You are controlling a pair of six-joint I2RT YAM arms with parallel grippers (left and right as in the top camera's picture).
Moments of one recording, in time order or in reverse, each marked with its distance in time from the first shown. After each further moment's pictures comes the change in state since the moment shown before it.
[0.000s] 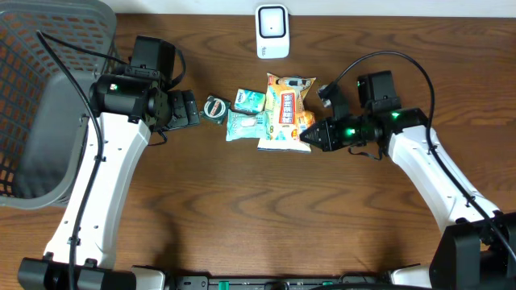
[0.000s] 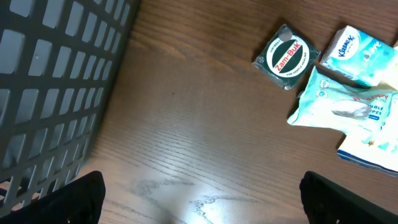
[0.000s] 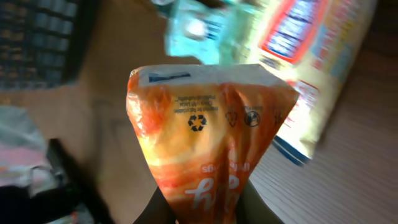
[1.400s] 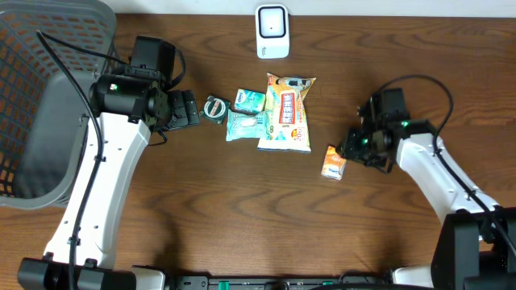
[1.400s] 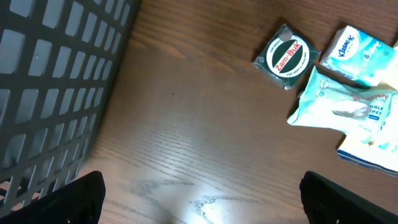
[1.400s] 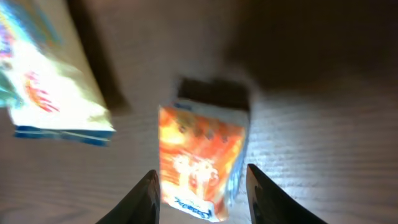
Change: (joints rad) left arm 0.000 0.000 0.000 0.000 0.000 0.000; right arm -0.095 0.007 -0.156 0.010 0.411 0.358
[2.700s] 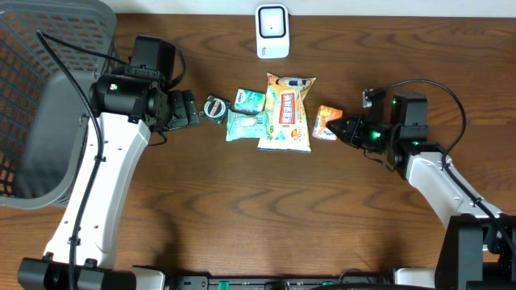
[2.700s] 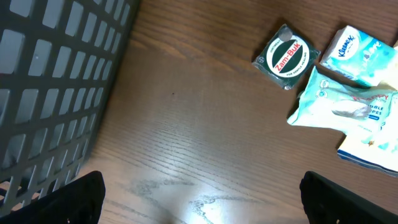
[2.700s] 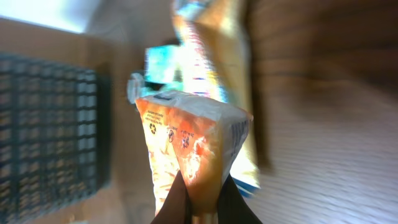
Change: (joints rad) left arm 0.000 0.000 0.000 0.000 0.000 0.000; right arm -0.104 -0.047 -0.160 0.596 -0.519 0.148
